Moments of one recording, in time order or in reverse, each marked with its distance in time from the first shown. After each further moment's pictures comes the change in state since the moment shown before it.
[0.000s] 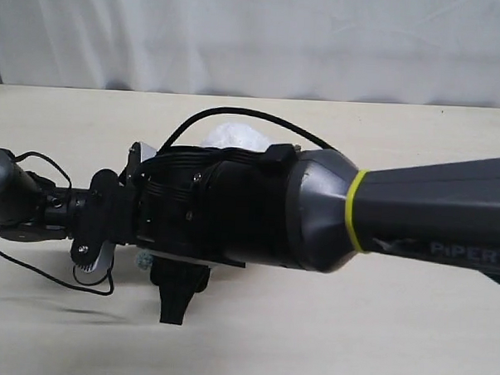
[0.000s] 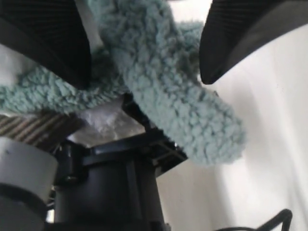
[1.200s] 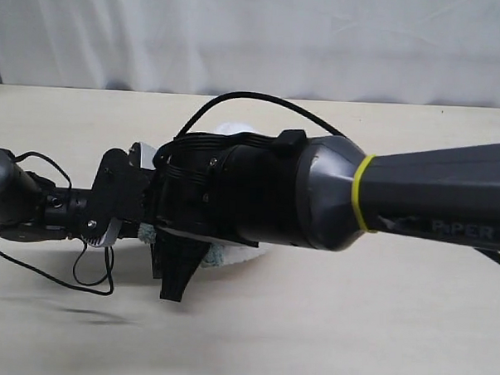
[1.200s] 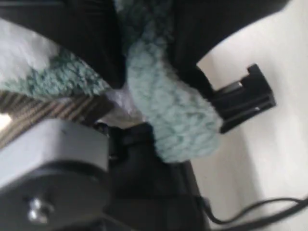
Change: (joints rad) left arm 0.000 0.000 0.000 0.000 0.000 0.000; right arm -0.046 0.004 0.000 -0.034 -0.090 0.038
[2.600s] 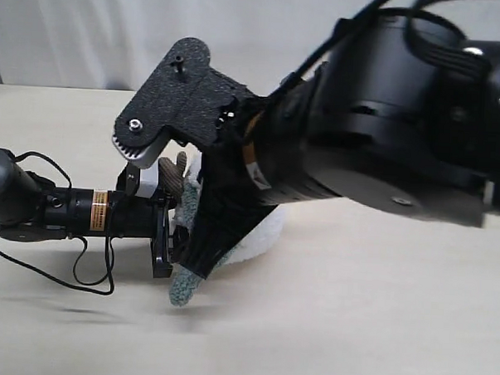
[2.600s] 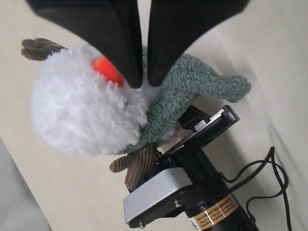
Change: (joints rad) left arm 0.000 0.000 0.000 -0.004 0.004 0.000; right arm 0.015 -0.429 0.158 0.150 0.060 0.124
